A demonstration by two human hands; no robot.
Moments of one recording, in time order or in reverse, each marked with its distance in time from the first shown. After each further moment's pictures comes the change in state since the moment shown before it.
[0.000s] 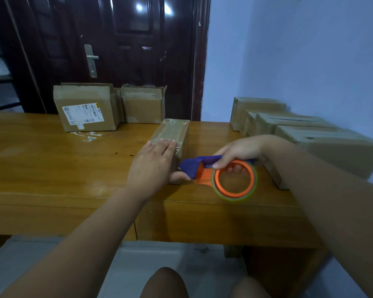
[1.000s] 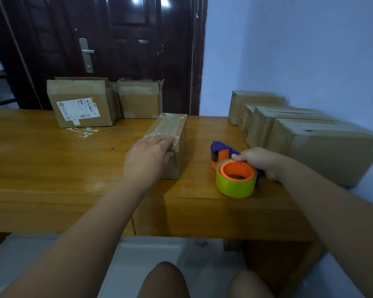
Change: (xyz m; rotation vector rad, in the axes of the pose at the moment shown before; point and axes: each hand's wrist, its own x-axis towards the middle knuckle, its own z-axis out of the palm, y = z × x) left_hand 0.002 -0.002 0.008 -0.144 0.222 -0.066; right_hand 0.017 0.071 0.012 0.374 0.585 0.159
